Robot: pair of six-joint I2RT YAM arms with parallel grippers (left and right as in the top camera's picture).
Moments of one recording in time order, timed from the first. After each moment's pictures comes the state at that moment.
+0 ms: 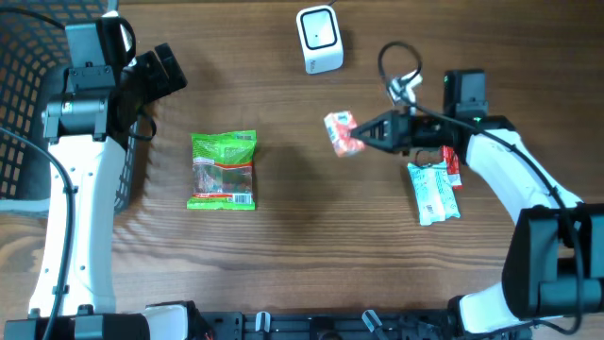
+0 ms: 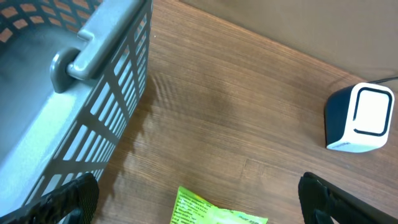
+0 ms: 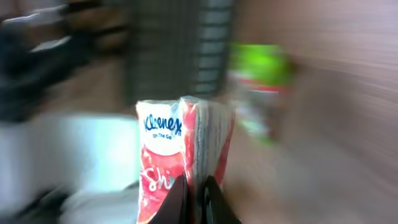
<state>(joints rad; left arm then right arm) 0.05 1.47 1.48 -0.81 -0.07 -0.32 0.07 1.69 1.02 -0.39 -1.25 0.36</state>
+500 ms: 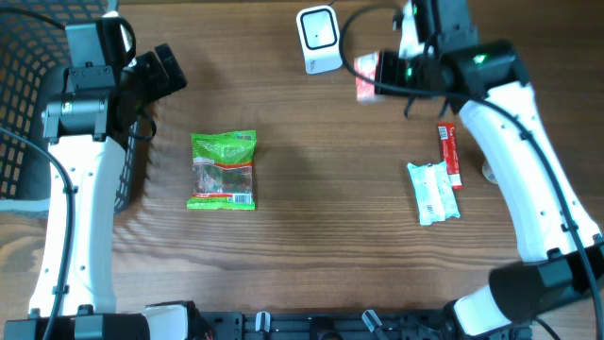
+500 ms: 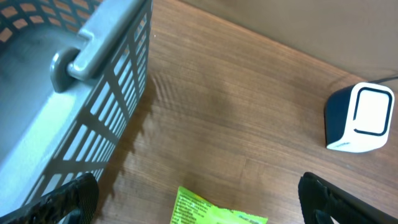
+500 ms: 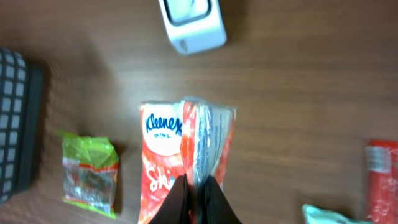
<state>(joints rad) 0.05 1.47 1.48 -0.81 -0.07 -0.32 0.30 1.72 1.85 -1.10 -0.12 0.33</state>
